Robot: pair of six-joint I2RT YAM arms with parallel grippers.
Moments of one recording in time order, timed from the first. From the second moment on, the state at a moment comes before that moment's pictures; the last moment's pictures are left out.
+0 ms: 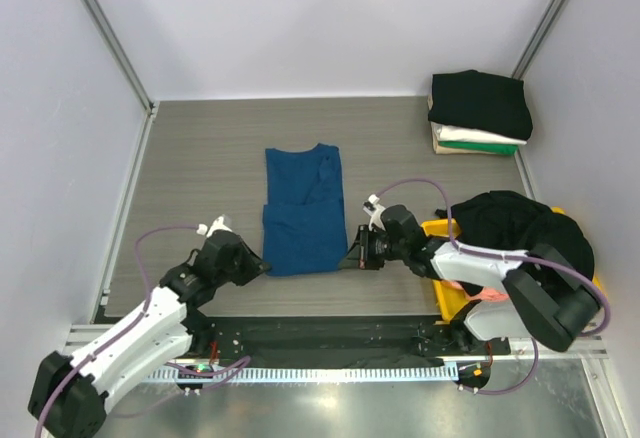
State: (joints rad) left arm -0.58 0.73 0.30 -0.36 -0.02 -1.07; right arm 0.67 1.35 0.44 0.23 -0.45 0.80
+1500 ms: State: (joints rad) left arm -0.28 1.29 1.14 -0.72 0.08 -0.85; right arm 0.50 1.67 1.42 -0.60 -0.26 0.47
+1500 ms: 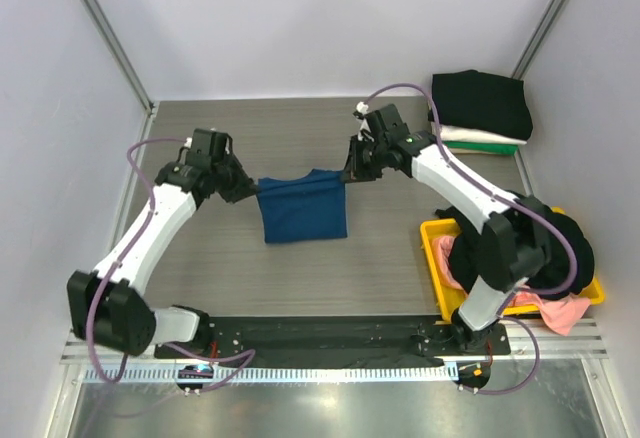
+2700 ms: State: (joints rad) left arm -0.19 1.76 1.62 -0.87 0.11 -0.61; right arm 0.40 1.85 1.49 -0.30 -0.65 0.44
